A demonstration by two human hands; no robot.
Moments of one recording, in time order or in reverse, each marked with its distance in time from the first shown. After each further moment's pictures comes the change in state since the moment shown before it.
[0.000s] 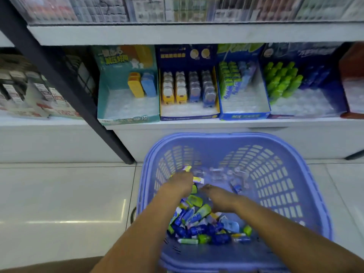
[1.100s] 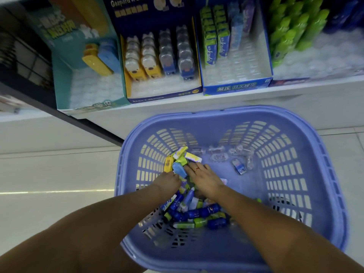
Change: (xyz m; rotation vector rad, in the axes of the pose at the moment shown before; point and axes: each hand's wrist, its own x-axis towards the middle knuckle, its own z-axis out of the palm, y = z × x) left_hand 0.032 -0.022 0.066 0.796 -0.233 0.220; right_hand 0.053 0.024 0.052 -0.295 0.248 -0.106
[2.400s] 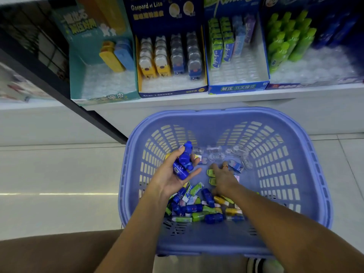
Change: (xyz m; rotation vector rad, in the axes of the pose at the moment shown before) left_hand -0.052 0.017 -0.048 -3.021 0.318 0.119; right_hand -0.042 0.029 -0.001 0.371 -0.196 0.583
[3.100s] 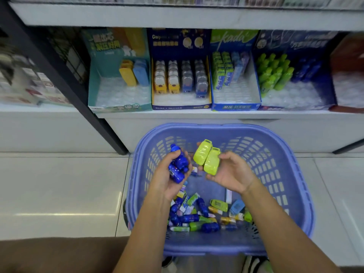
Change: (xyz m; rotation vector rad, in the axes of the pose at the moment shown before) left_hand -0.030 0.016 0.019 -0.228 -0.012 0.184; right_hand -0.096 -0.045 -0.112 1.818 -0.597 -0.536
